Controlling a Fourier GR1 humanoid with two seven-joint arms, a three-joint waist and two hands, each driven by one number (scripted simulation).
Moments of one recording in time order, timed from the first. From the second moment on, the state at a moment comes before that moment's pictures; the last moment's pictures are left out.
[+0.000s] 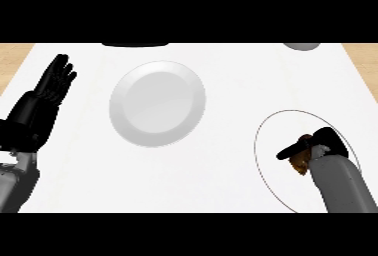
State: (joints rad) left arm -0.26 0.53 -0.14 -1.58 0.30 0.16 0.03; right arm -0.34 -0.23 -0.04 -1.16 0.68 0.04 1.22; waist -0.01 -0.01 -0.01
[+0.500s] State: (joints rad) left arm -0.28 0.51 -0.11 -1.57 0.27 0.14 0.06; right arm -0.27 -0.25 0.01 -1.24 0.89 0.01 1.15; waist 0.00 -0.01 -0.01
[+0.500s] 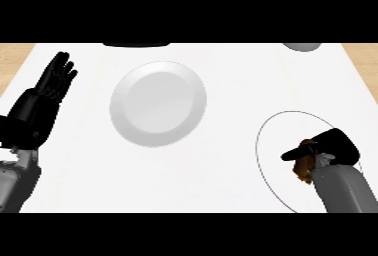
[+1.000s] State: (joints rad) left arm -0.25 0.49 -0.09 -1.59 0.26 0.14 0.06; right arm 0.06 -0.28 0.34 -1.68 1.13 0.01 1.01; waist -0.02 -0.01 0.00
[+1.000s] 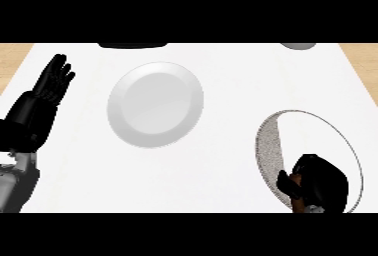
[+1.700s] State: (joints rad) left arm -0.26 0.46 -0.09 -1.59 0.23 0.11 0.07; right arm -0.05 -0.14 0.61 -2.12 1.28 0.04 1.00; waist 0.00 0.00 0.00
